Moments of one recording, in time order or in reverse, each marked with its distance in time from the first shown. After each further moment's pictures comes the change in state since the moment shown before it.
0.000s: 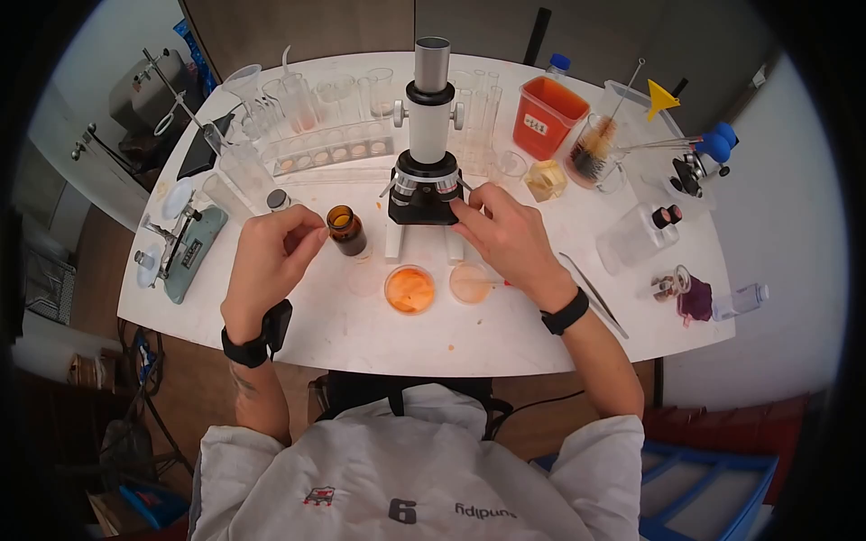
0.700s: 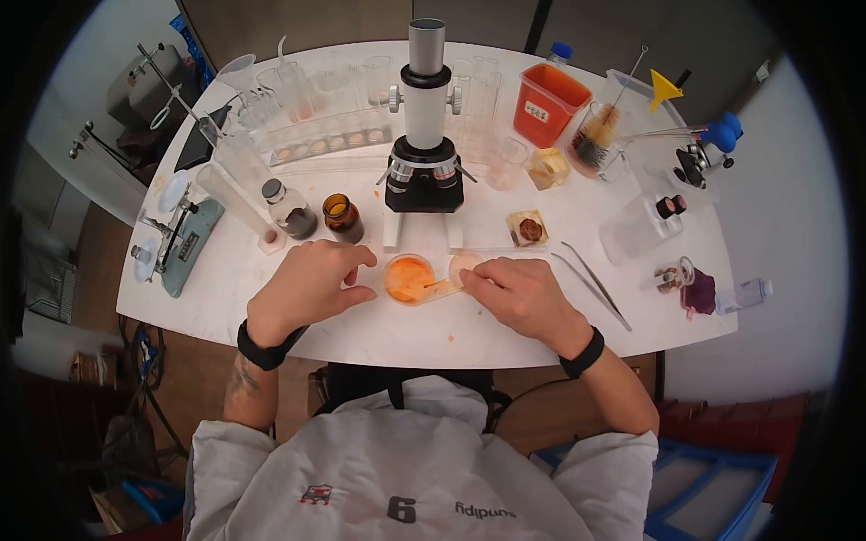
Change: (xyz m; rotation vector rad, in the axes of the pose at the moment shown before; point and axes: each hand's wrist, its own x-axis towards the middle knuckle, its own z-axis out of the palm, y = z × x) left_hand -0.014 0.010 0.034 0.189 -0.486 0.135; right_hand -0.057 -0.031 -0.023 0.100 -0.067 -0.174
